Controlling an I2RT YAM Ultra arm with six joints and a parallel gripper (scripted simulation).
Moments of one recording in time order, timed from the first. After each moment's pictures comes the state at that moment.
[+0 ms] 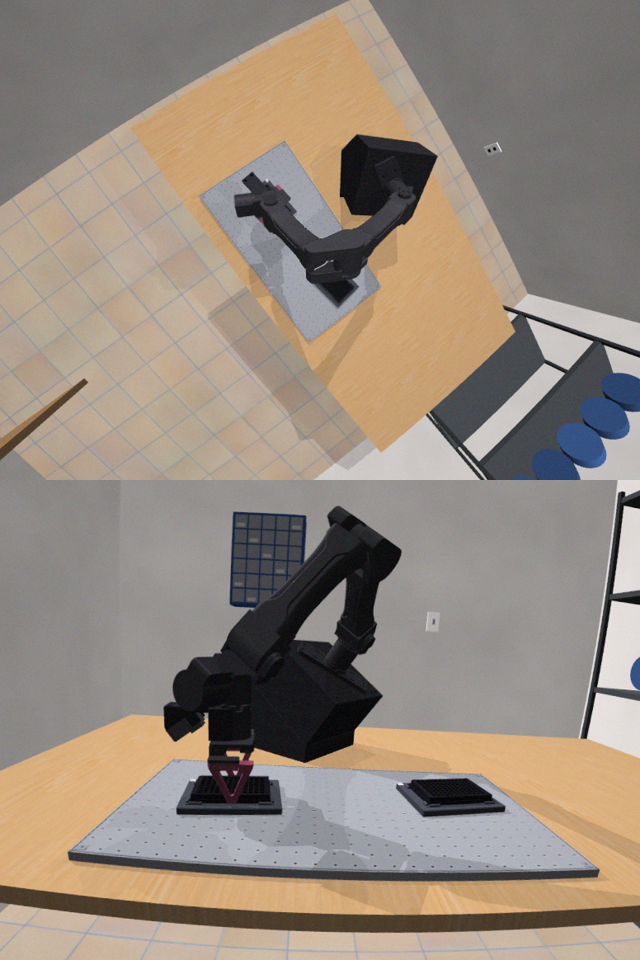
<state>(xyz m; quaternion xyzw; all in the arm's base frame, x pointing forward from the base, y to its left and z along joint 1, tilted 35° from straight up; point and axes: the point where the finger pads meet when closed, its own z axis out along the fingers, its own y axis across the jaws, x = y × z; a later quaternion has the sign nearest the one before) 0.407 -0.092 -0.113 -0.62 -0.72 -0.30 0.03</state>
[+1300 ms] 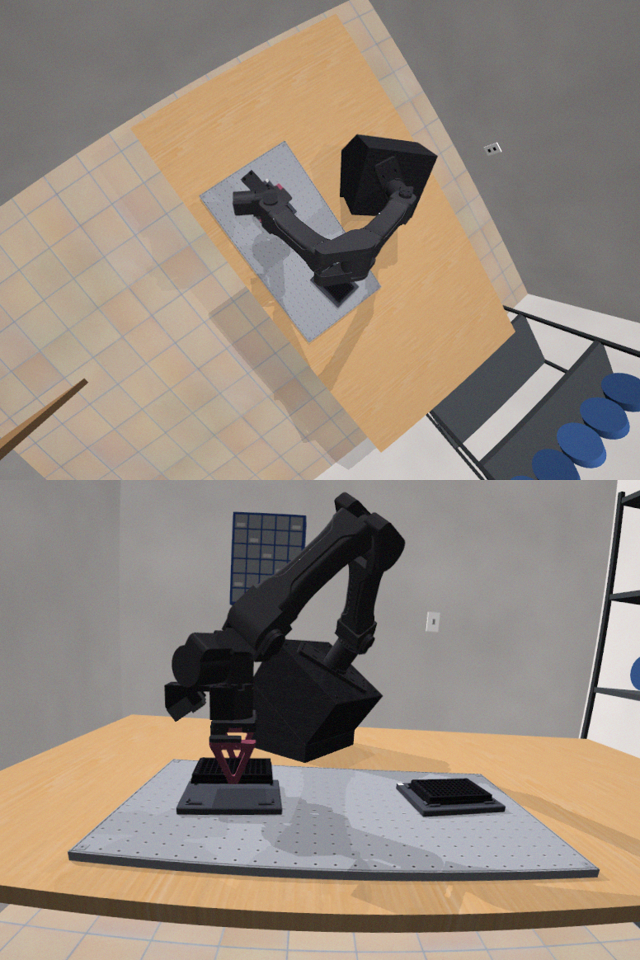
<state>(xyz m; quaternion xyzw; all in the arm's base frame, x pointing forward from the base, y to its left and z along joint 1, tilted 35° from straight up) 0.394 -0.105 -0.085 -0.62 -0.73 -0.30 0.03</state>
